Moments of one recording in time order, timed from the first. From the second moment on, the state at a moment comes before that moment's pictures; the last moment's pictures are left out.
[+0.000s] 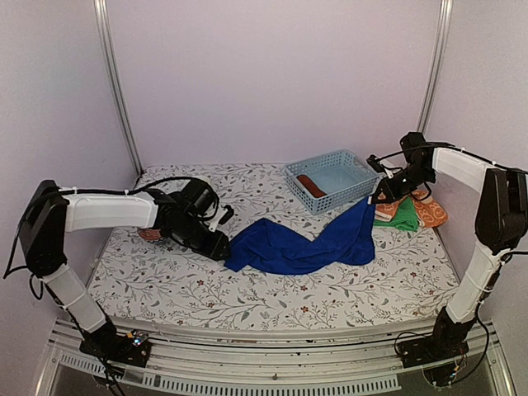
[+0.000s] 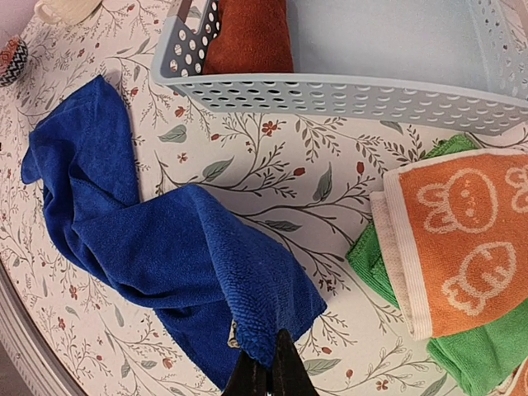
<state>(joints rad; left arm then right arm) -0.69 1.64 1.05 -0.50 0.15 -0.24 0.10 1.79 1.48 -0.84 -0.45 -0.37</state>
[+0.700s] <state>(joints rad) -0.78 1.94 1.24 -0.55 0.10 -0.26 0.10 1.79 1.47 -0.84 -0.48 -0.37</state>
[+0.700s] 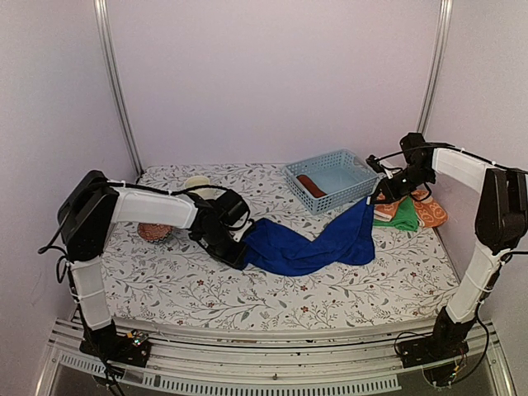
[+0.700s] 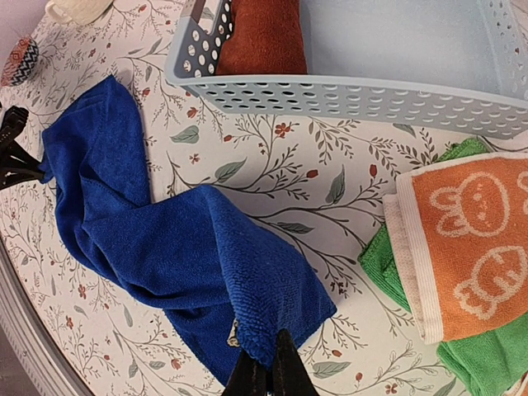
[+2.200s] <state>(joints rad) -0.56 1.43 1.14 -0.47 0.28 -0.13 -0.11 1.65 1.50 -0.85 -0.73 -0.45</state>
